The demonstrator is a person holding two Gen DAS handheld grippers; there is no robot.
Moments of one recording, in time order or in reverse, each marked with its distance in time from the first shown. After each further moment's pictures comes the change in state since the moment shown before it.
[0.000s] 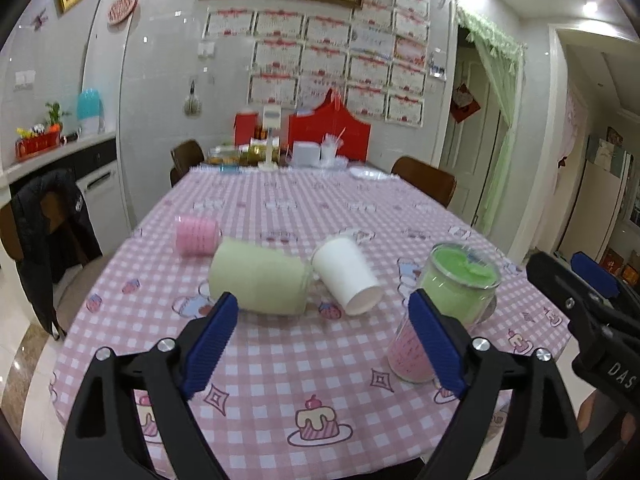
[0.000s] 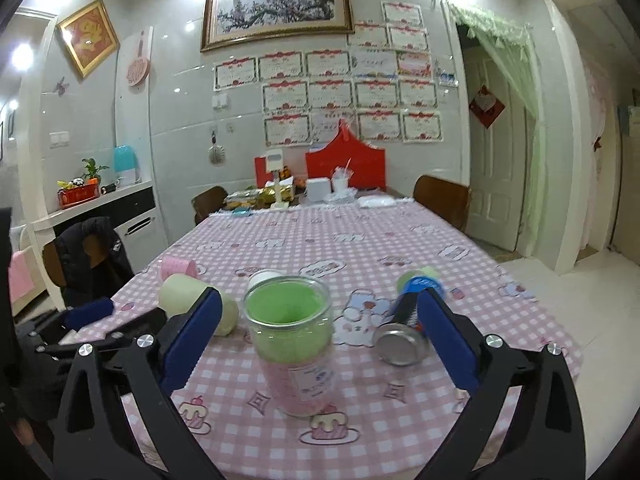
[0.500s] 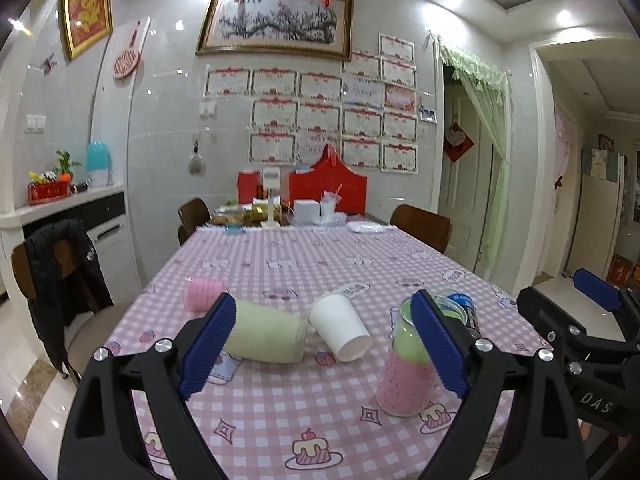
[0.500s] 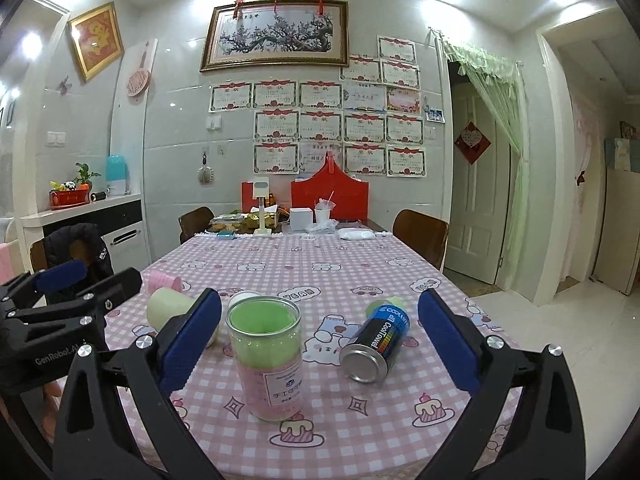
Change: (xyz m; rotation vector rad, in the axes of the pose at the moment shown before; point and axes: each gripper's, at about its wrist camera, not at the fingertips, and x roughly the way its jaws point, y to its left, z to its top) left arm -0.042 -0.025 0.013 0.061 -0.198 0.040; right arm -0.021 -0.009 -0.001 -0.046 -0.092 -0.042
